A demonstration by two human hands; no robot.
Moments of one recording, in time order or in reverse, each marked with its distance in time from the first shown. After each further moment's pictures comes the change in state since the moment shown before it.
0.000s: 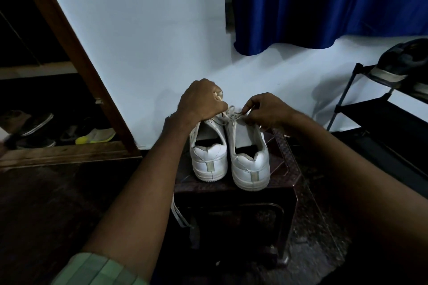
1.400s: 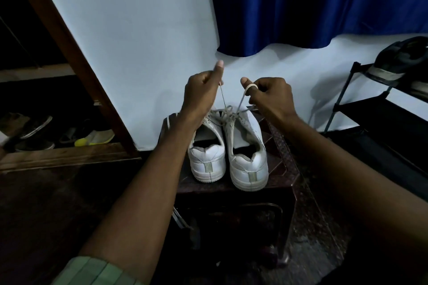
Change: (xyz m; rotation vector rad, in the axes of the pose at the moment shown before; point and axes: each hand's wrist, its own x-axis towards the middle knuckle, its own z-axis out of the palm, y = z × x) left_hand -0.001 0.019 0.004 -0.642 0.187 -0.130; right_hand -0.010 -0.013 -0.003 0.086 0.520 -0.209
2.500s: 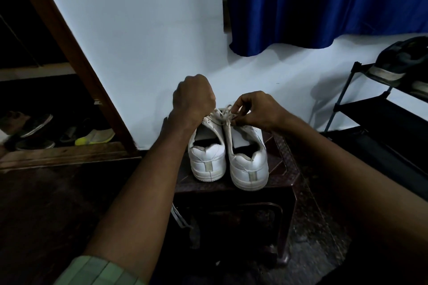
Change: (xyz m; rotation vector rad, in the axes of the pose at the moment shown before) left_hand 0.008 -0.008 -0.016 0.840 -0.022 0.070; right_hand 0.001 0.009 0.008 -0.188 -0.499 -0.118
